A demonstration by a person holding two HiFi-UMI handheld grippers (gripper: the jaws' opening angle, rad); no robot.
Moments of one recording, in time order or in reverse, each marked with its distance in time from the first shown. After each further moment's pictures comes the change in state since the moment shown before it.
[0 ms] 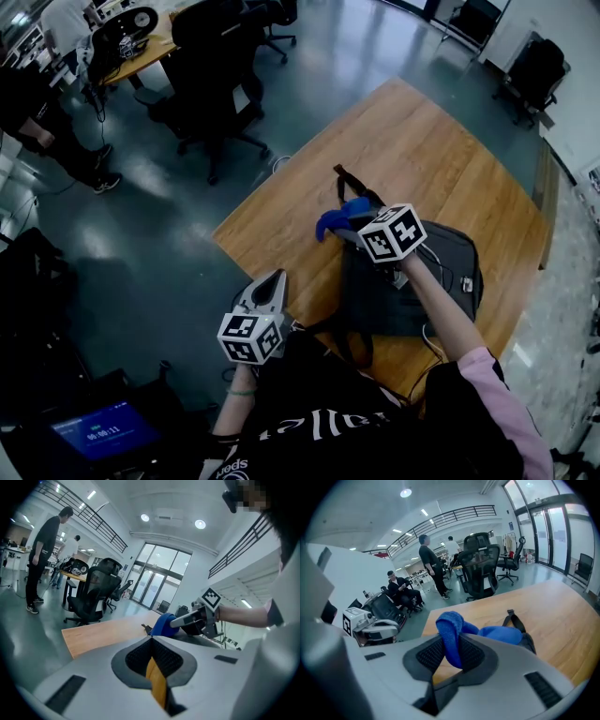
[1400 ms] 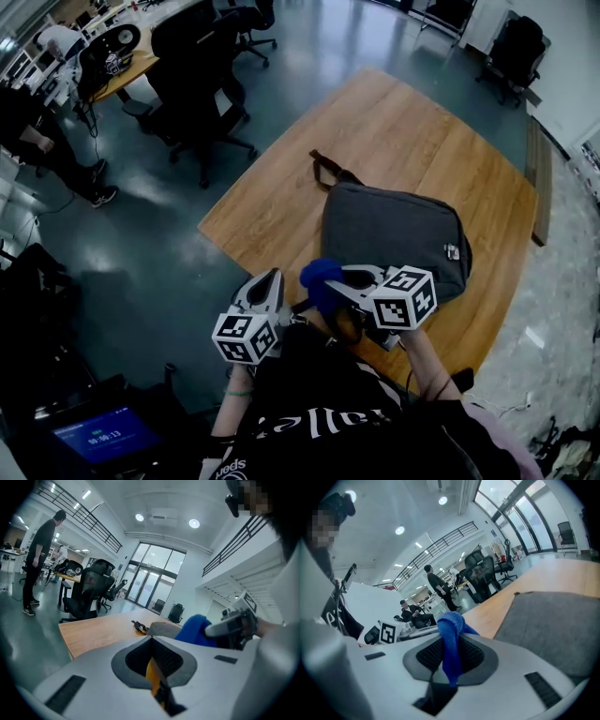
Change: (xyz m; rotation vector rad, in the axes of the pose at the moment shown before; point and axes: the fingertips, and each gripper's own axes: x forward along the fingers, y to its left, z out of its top) left arm -0.035 -0.068 -0.033 0.045 0.004 -0.041; right arm -0.103 0.140 -0.097 0.228 -0.302 0.166
